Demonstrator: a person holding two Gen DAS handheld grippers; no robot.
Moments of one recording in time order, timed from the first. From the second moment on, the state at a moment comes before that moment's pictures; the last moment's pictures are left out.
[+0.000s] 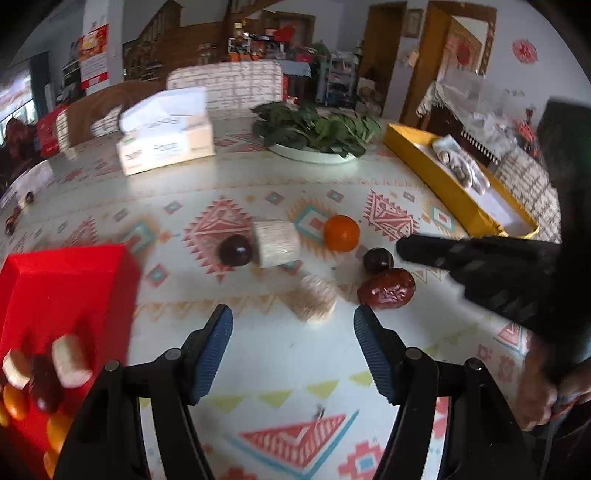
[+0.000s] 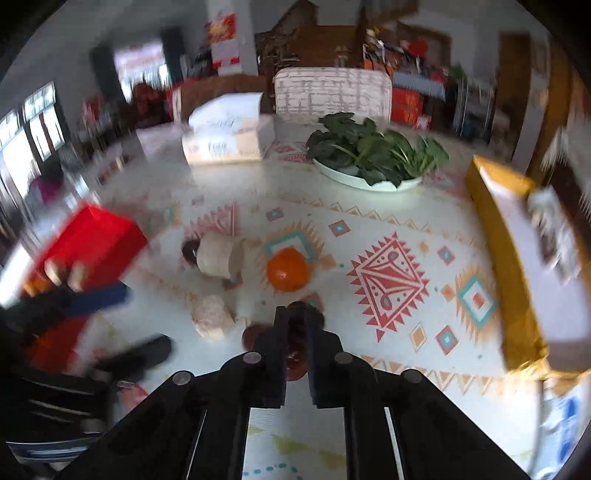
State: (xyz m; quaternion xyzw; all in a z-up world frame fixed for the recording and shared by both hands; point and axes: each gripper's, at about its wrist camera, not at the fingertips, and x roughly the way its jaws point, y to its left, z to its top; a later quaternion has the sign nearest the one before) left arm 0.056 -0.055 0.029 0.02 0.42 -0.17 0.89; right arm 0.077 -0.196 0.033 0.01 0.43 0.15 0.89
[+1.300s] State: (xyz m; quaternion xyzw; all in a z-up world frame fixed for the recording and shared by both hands) left arm -0.049 0.103 0.070 -0.10 0.35 -0.06 0.93; right arm 0.034 -0.164 0.002 -0.05 0.45 0.11 0.89
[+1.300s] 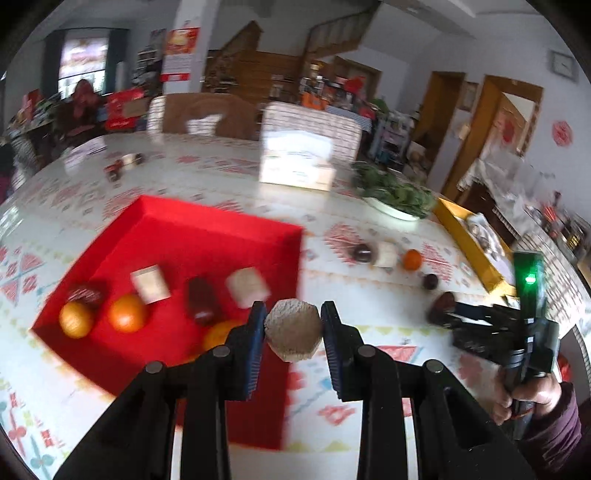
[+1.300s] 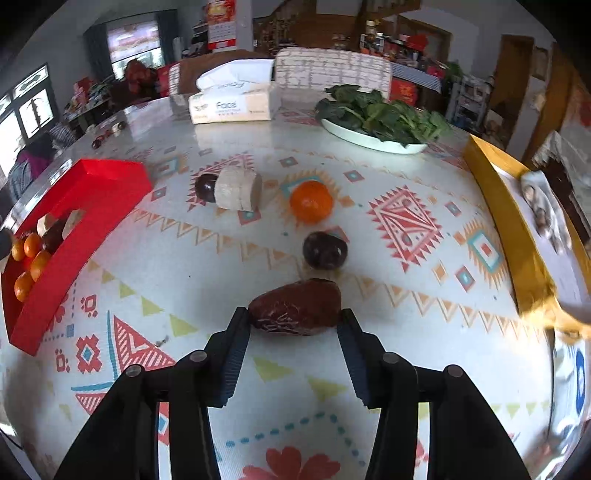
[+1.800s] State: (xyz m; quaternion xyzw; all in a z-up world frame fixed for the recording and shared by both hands) left arm -0.055 0.188 0.054 -0.11 0.35 0.04 0.93; right arm 0.003 -0.054 0.066 -0.05 0.40 0.24 0.89
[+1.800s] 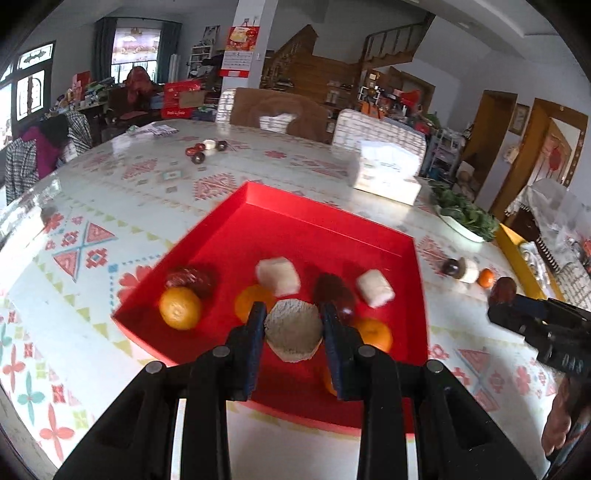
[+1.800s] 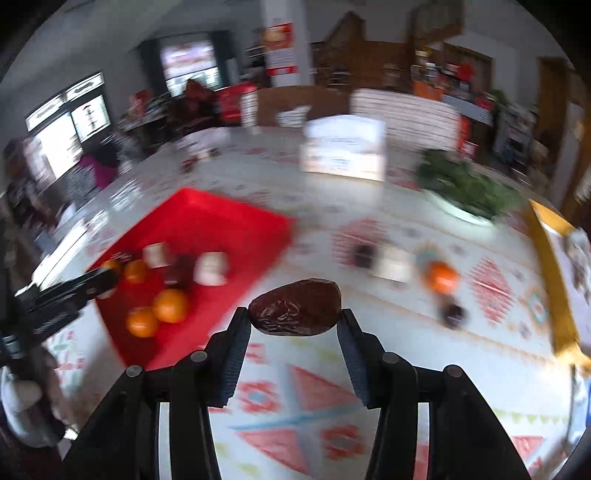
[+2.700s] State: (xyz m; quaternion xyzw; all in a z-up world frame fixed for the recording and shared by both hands) left arm -0.078 0.208 0.079 -0.14 0.30 0.05 0.94; right arm 0.011 0.042 0.046 -0.12 0.38 0.27 0.87
